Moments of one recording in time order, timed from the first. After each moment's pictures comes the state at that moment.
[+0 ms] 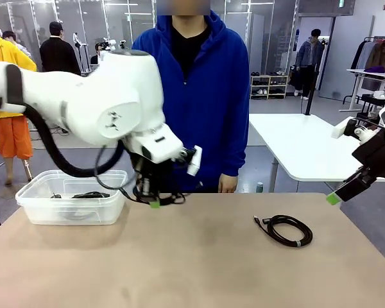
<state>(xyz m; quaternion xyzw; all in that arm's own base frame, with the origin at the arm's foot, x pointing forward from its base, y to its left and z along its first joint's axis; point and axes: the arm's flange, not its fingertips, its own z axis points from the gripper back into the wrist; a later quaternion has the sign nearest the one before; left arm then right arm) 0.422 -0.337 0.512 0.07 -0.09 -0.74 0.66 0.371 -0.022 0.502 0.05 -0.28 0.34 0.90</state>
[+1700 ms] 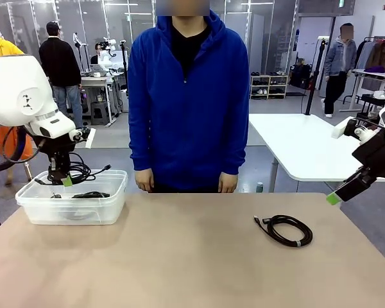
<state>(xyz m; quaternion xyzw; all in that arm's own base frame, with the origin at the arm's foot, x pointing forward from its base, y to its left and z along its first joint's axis) 0.570 -0.069 0.486 0.03 -0.08 -0.64 0.77 0.371 -0.023 0.502 0.05 -0.28 0.34 0.90</state>
